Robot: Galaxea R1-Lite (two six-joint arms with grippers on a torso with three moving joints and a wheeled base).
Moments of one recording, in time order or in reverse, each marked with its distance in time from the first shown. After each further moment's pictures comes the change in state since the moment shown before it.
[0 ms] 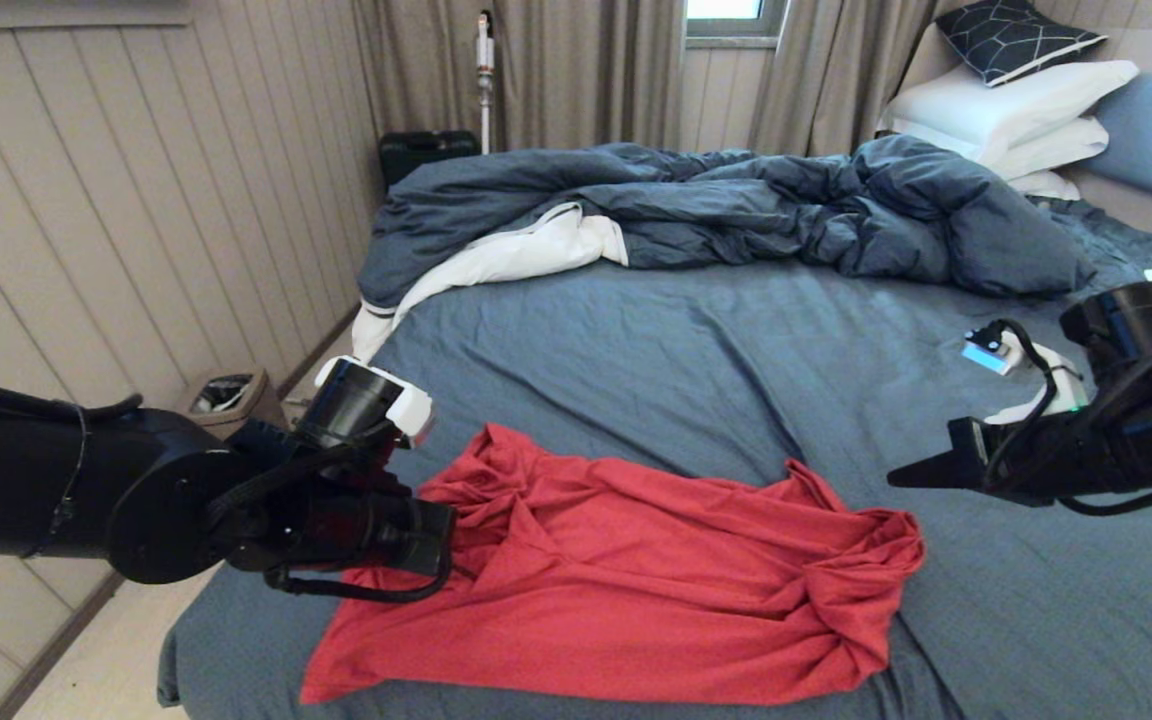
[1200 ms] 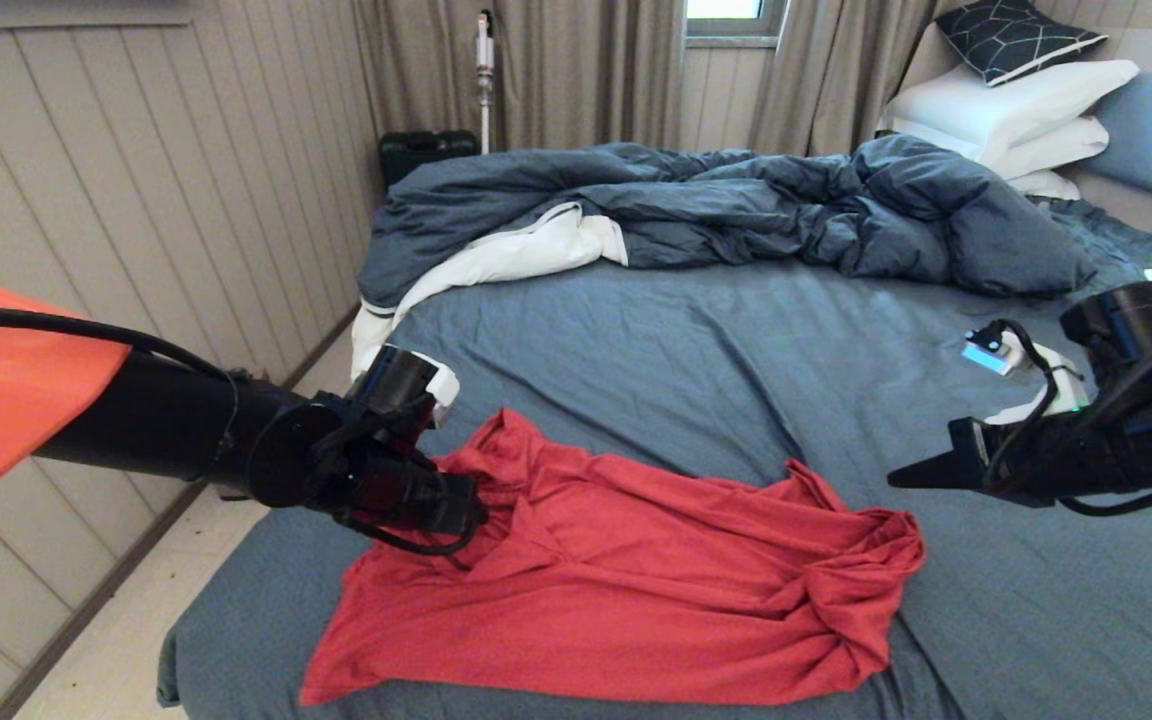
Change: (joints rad) left arm 0.074 0.195 -0.197 0.052 -0.077 -0.011; right arm 0.000 0.000 -0.001 0.007 0.000 0.000
